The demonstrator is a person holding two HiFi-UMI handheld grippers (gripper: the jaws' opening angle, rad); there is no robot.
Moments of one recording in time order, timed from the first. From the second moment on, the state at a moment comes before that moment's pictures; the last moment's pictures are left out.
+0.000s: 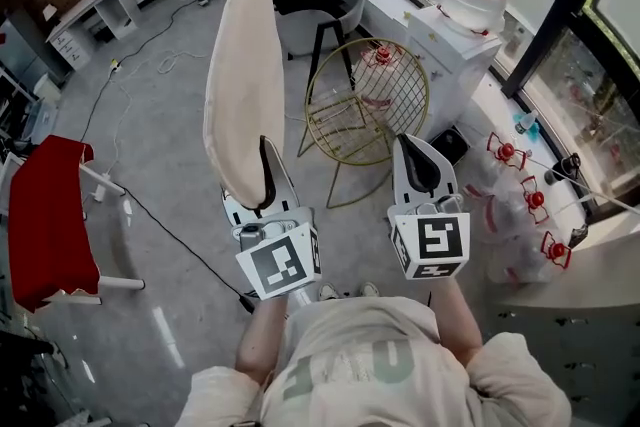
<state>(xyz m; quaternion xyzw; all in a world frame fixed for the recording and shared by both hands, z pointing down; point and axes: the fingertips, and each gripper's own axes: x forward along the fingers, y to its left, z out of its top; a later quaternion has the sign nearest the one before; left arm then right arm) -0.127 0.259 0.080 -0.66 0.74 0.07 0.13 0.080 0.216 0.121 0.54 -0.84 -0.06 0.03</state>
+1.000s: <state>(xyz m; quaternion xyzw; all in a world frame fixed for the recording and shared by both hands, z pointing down) -0.170 0.188 0.106 -0.68 0.71 0.10 0.11 0.072 0.154 0.155 0.59 -0.81 -0.06 0.05</state>
